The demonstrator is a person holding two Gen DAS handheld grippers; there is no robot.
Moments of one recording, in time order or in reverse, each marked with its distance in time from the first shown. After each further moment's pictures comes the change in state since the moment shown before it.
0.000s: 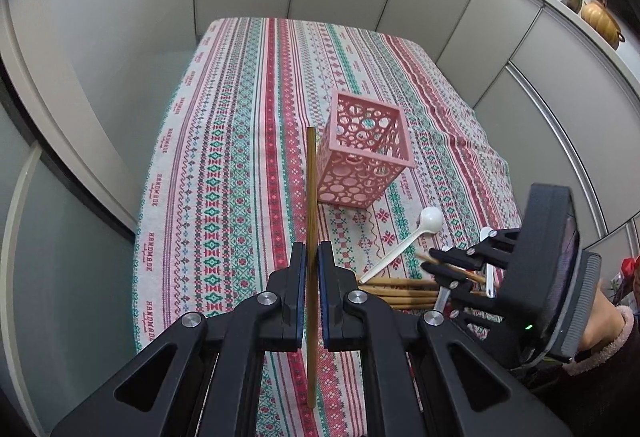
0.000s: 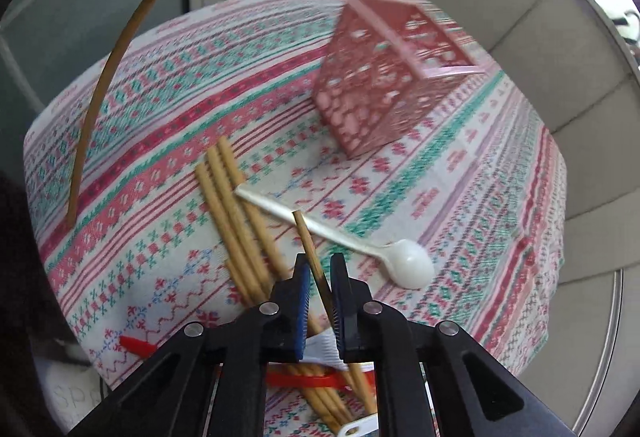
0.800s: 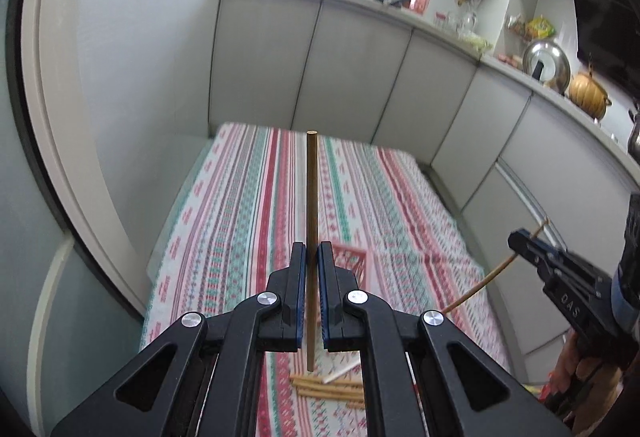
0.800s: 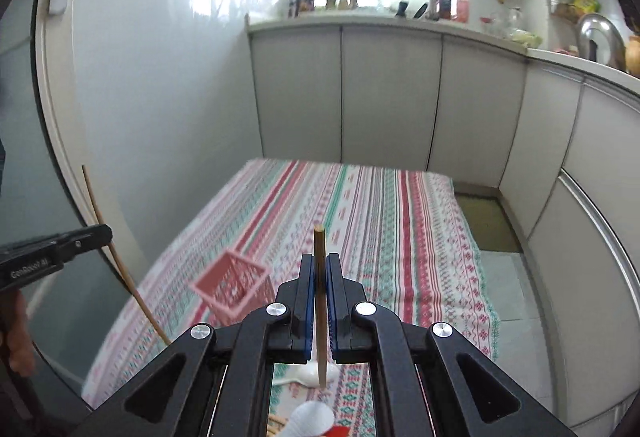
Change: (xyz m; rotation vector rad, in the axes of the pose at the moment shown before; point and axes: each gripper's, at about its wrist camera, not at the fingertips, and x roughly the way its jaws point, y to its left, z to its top) left arm -0.076 -0.023 0.049 -0.081 -0.376 -0.003; right arm -0.154 -0.114 -0.009 0.669 -0.524 -0.128
